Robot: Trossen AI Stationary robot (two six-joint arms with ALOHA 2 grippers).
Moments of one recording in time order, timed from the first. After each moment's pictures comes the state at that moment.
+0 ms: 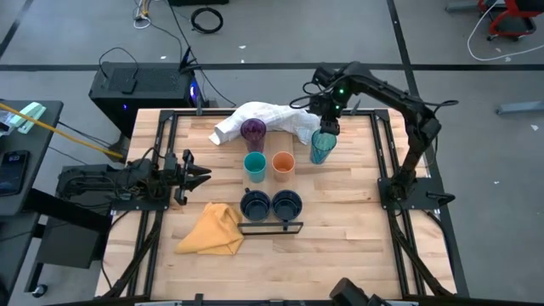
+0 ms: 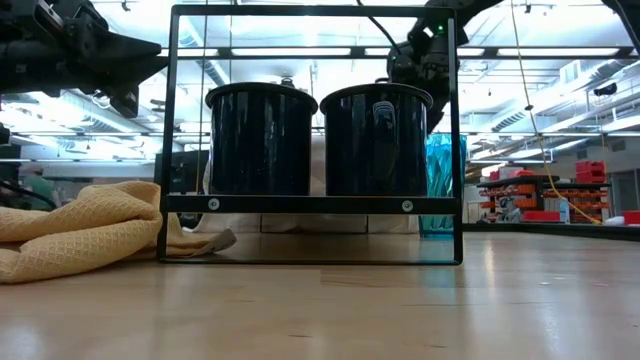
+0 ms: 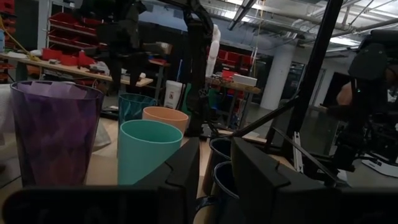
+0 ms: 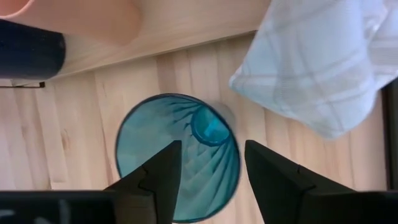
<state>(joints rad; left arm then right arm) -0.01 0.08 0.01 0.23 -0.08 -0.22 -0.74 1.76 1.69 -1.40 -0.36 -0.55</state>
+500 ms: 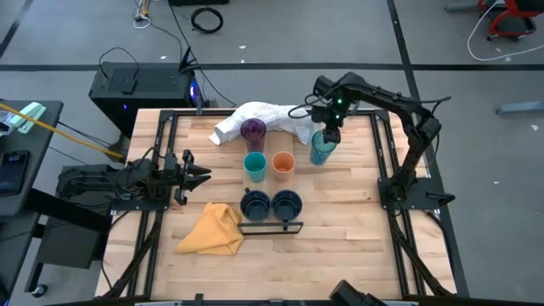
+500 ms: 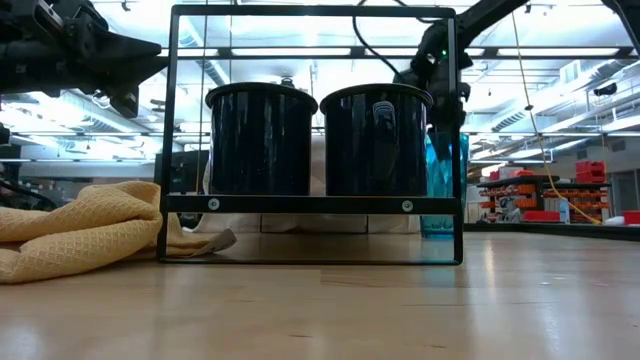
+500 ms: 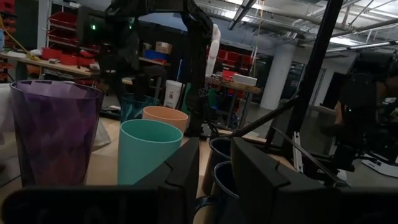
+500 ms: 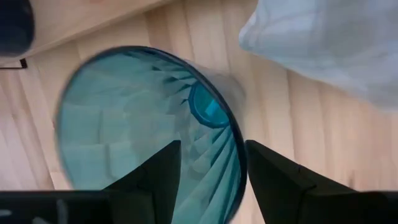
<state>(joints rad) -0.01 0.08 0.01 0.23 -0.08 -0.22 -0.75 1.76 1.50 -1.32 -0.35 -0.52</state>
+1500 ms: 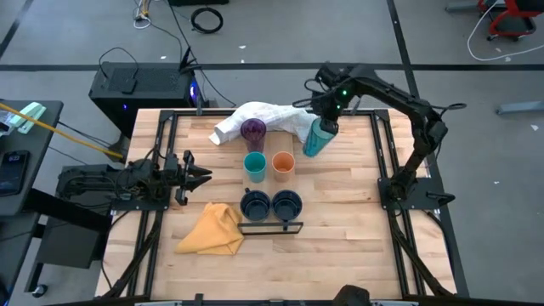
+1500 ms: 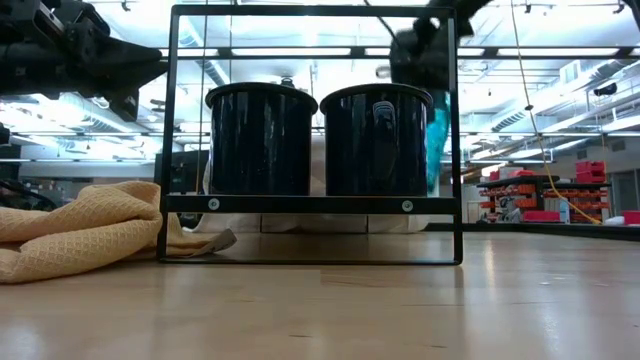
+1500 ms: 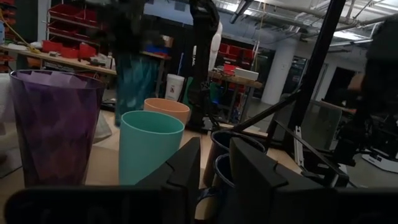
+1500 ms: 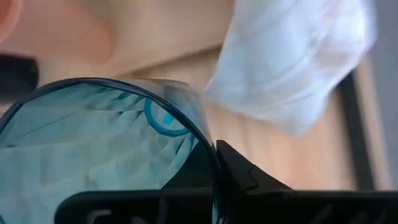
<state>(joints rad) -0.01 0.08 0.01 0.20 -0.08 -0.22 -0.72 1.69 1.65 -1.31 -0.28 -0.44</state>
